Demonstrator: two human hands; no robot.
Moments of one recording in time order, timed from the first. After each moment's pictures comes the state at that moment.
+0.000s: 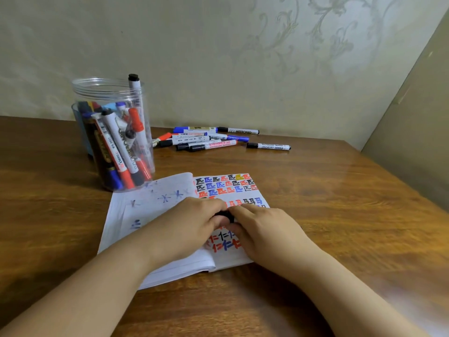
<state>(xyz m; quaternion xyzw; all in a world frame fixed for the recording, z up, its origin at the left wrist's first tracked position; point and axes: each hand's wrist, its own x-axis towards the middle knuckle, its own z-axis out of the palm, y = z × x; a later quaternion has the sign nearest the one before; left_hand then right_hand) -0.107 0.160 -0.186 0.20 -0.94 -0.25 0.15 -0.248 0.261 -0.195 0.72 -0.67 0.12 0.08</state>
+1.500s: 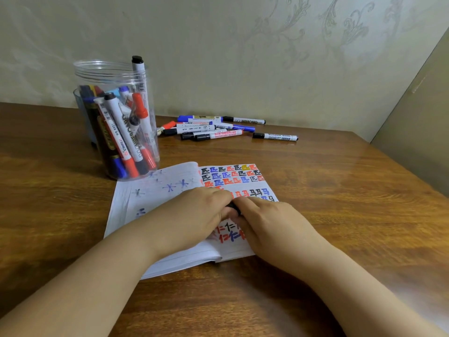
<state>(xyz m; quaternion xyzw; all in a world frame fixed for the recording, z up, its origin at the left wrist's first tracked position) -0.104 0.159 -0.185 0.15 -0.96 -0.18 0.14 -0.237 0.264 -0.190 0.73 -0.66 0.12 0.09</state>
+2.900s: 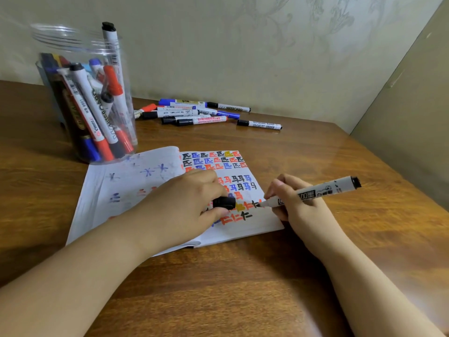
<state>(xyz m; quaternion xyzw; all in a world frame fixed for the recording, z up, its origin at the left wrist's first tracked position) -0.108 0.173 -0.195 0.15 -0.95 -0.16 0.20 -0.274 0.300 -0.190 0.43 -0.72 0.50 -0.21</state>
